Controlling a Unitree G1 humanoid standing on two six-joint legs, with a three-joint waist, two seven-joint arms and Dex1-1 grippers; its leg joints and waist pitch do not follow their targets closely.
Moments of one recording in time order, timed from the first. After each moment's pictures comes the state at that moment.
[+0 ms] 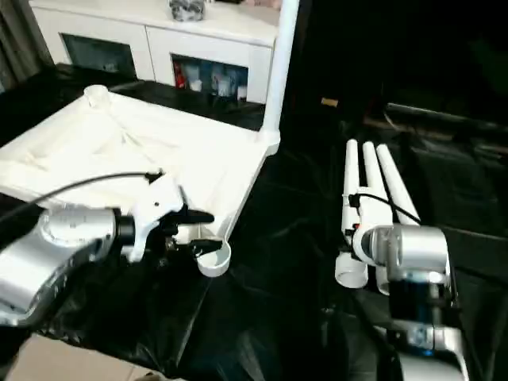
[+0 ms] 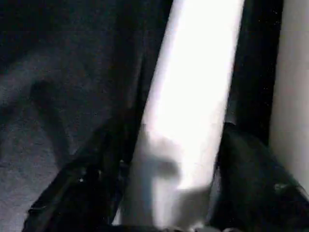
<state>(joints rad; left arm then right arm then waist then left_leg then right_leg) -0.42 0.56 -0.29 -0.32 -0.17 0.73 -0.96 -0.51 -0.33 -0.23 0.27 0.07 1.26 0.27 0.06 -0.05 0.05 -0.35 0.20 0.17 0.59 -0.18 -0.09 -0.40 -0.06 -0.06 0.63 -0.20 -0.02</state>
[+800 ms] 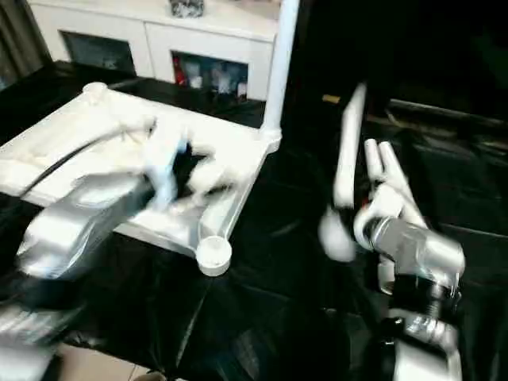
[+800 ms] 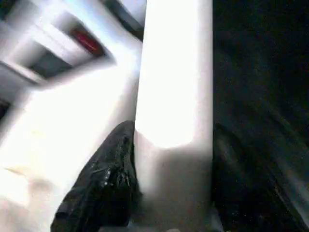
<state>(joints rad) -0.66 0.15 -0.05 0.04 -0.26 0.76 -0.57 -0.55 -0.16 -0.62 0.23 0.43 0.92 0.39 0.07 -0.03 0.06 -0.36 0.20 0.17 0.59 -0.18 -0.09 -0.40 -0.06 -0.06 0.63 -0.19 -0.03</state>
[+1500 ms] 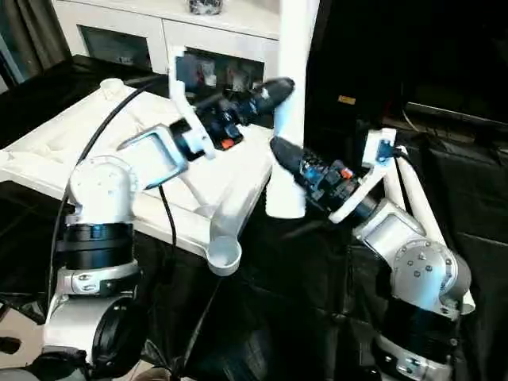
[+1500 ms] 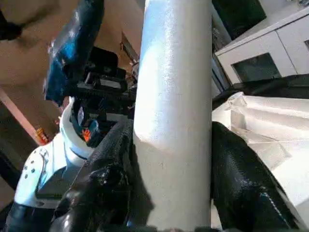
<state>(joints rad) -0.85 -0.13 0.29 0.10 -0.72 0.99 -0.45 -0.41 -0.14 -0.44 -0.16 0.79 1.02 0.76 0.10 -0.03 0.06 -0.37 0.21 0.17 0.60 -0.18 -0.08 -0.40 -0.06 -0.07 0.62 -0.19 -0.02</state>
